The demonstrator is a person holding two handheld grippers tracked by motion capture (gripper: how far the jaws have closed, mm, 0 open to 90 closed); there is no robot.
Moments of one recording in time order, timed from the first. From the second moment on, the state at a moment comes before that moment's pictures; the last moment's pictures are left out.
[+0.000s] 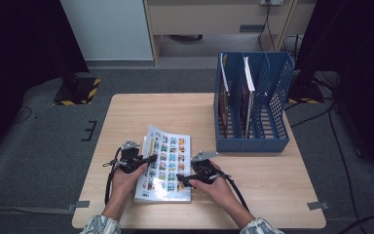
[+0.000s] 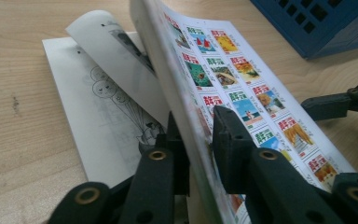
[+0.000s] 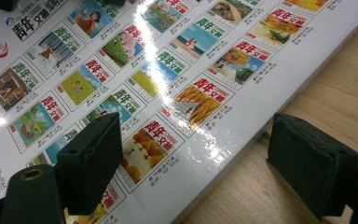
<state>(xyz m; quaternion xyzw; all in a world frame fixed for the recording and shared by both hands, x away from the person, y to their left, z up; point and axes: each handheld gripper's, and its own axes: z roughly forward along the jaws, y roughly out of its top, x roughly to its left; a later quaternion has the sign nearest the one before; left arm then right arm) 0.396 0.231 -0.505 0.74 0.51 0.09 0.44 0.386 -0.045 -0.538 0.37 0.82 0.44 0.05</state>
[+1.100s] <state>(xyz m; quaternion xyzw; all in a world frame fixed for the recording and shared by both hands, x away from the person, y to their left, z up) 0.365 0.215 -0.459 0.74 0.42 0.17 0.50 0.389 -0.046 -0.533 0.35 0.83 0.44 0.00</state>
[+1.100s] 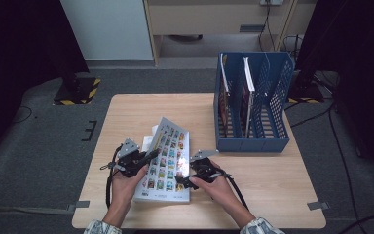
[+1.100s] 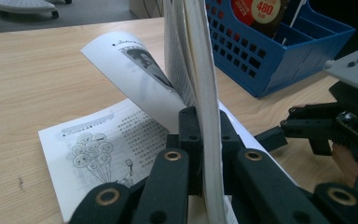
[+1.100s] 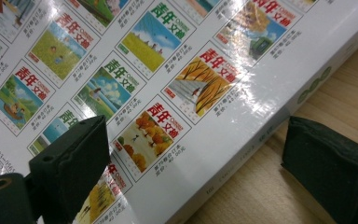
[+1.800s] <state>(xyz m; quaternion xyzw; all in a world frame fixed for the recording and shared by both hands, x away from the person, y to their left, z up) 0.378 0.222 -0.479 0.75 0.45 0.20 0.45 0.385 -0.039 -0.538 0.34 0.82 0.45 -0.01</state>
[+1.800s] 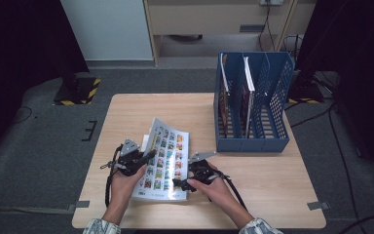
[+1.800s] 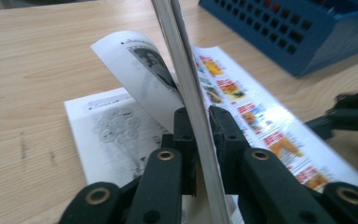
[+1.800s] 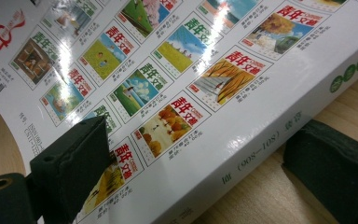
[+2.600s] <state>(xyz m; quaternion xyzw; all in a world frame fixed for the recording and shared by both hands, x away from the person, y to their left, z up) 0.385 0.253 -0.519 0.77 0.50 0.17 0.37 0.384 -0.038 -0.539 0.34 0.83 0.45 0.00</state>
